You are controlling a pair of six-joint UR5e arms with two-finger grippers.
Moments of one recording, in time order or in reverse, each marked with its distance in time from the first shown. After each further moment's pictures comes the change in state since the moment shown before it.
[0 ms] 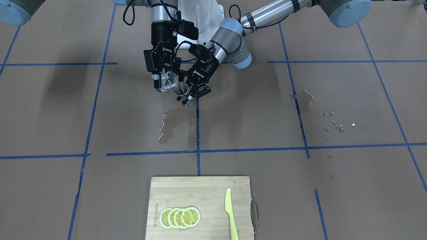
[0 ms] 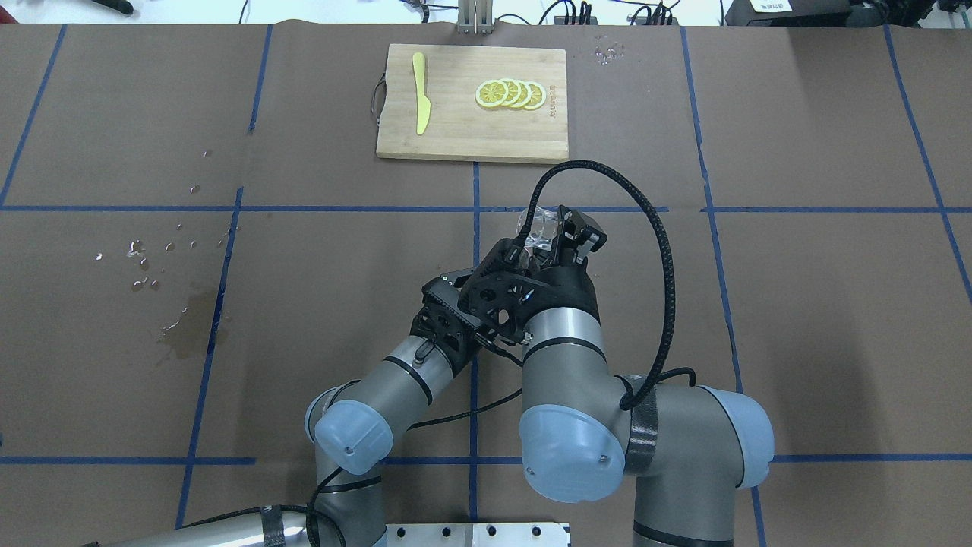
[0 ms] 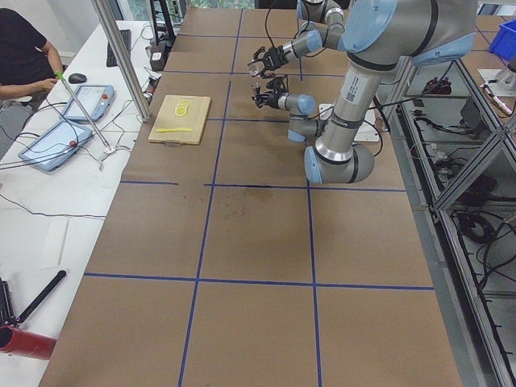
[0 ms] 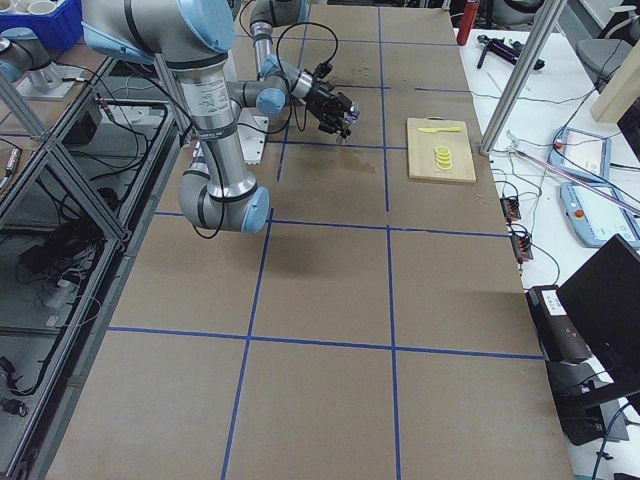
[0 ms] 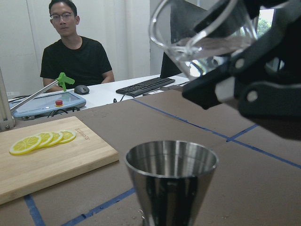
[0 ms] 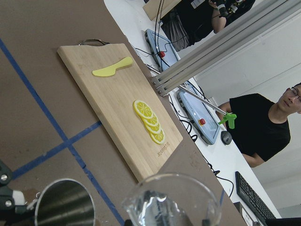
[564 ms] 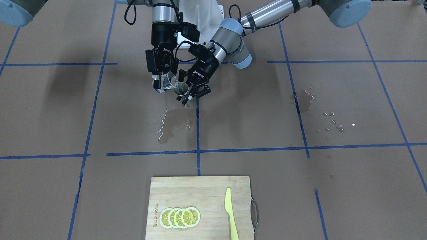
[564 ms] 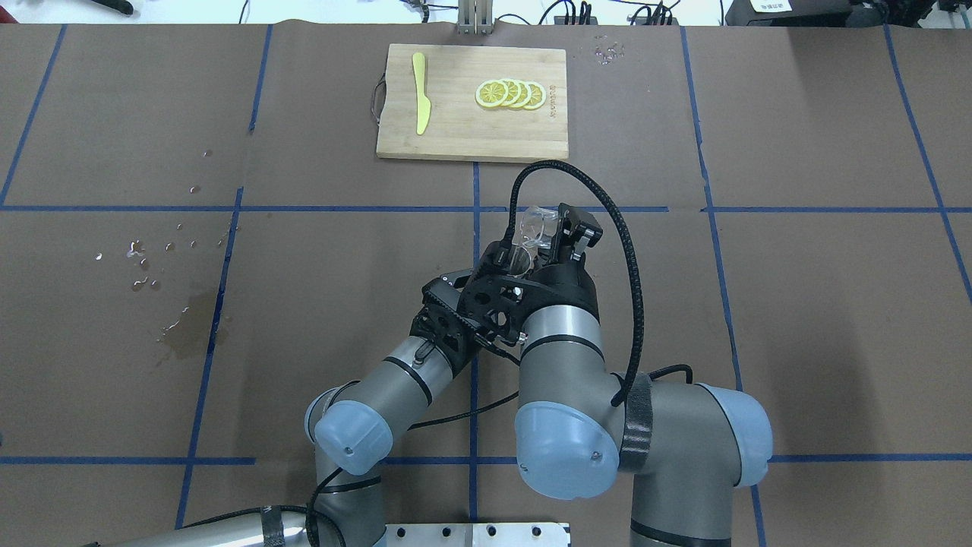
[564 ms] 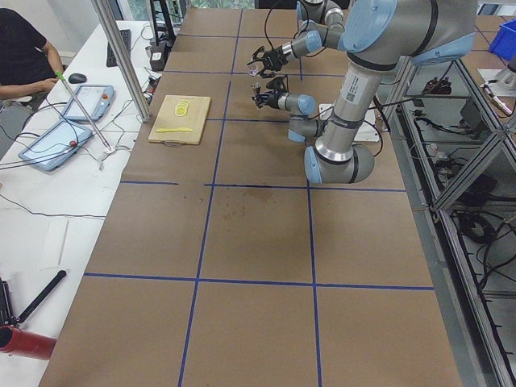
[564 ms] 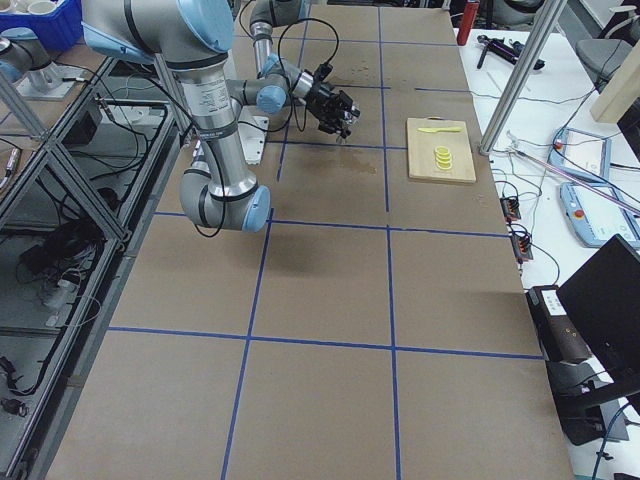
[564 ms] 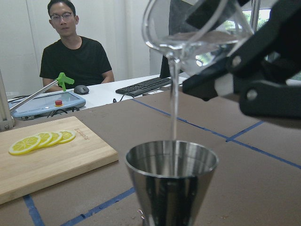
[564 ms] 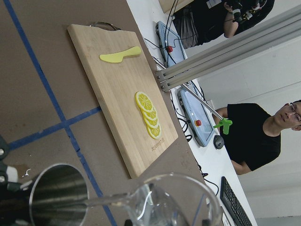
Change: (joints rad) left arm 0.000 0.001 0.000 0.000 0.000 0.000; right arm 0.004 0.007 0.001 -0.047 -0.001 -0.099
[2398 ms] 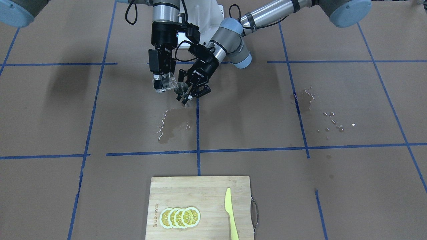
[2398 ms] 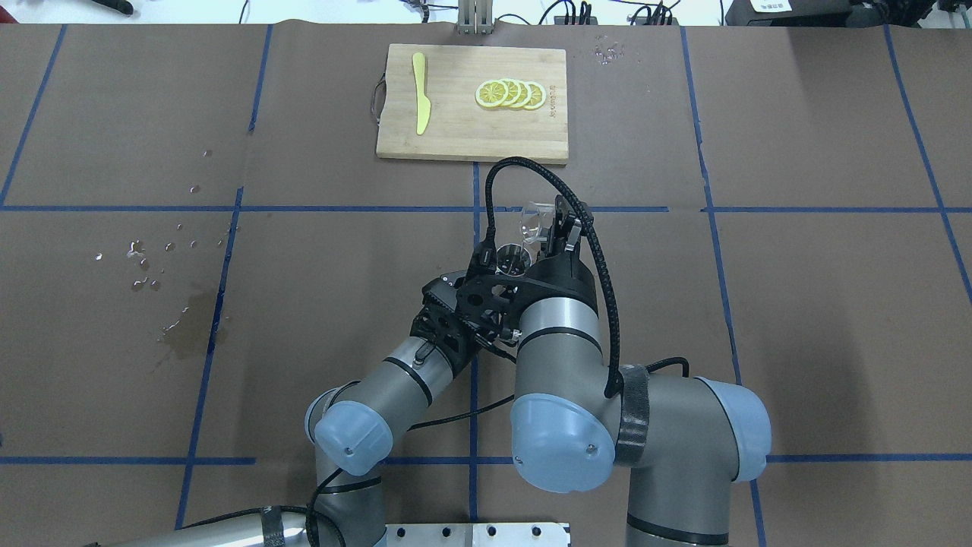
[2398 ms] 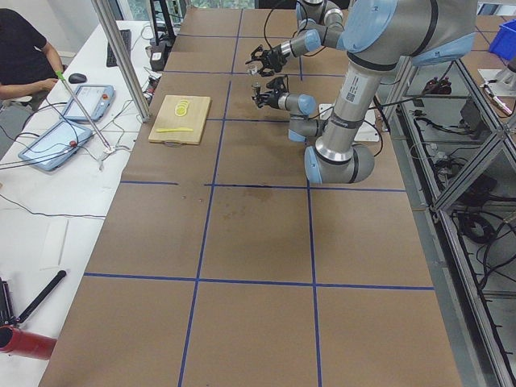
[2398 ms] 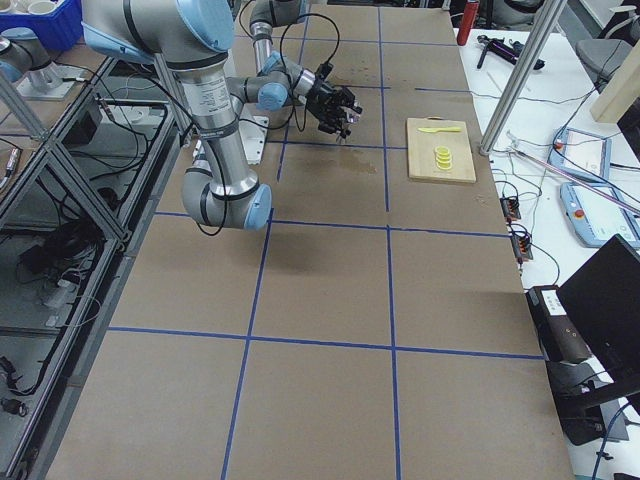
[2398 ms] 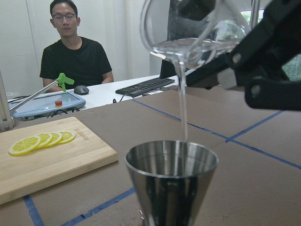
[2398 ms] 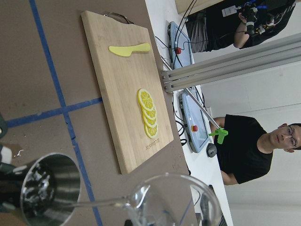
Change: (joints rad) left arm 0.001 0.000 -0.001 0.000 0.001 0.002; right arm 0.009 0.016 0.002 -0.021 0.000 -0.149
